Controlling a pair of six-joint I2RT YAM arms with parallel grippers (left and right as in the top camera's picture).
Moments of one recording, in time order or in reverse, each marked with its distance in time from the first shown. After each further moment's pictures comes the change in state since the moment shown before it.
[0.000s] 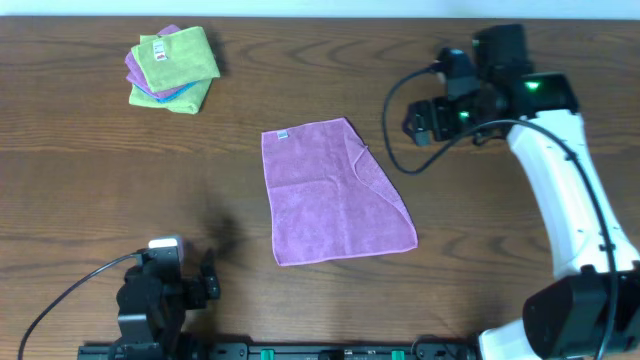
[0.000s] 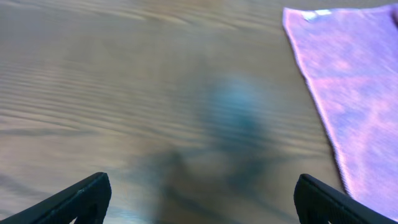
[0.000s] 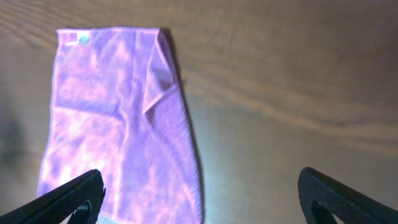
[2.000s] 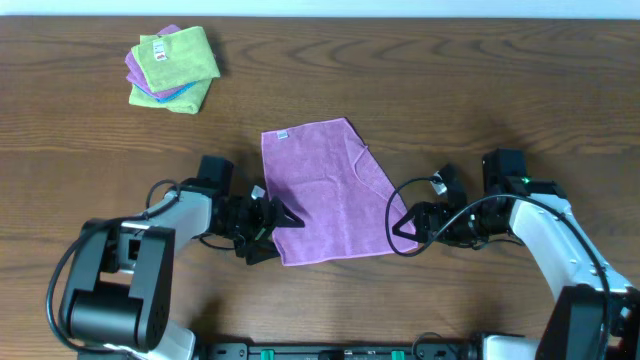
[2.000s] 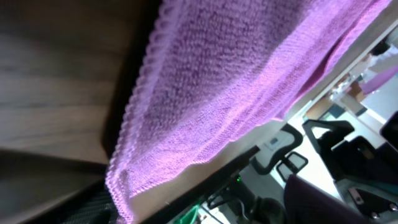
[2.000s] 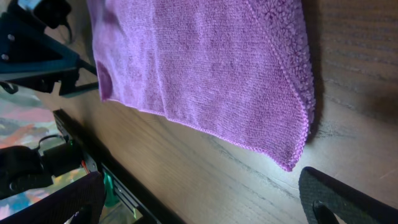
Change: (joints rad) left arm -0.190 1.677 0.399 0.419 0.888 -0.616; right arm -0.122 -0.192 -0.756 0.165 -0.407 -0.026
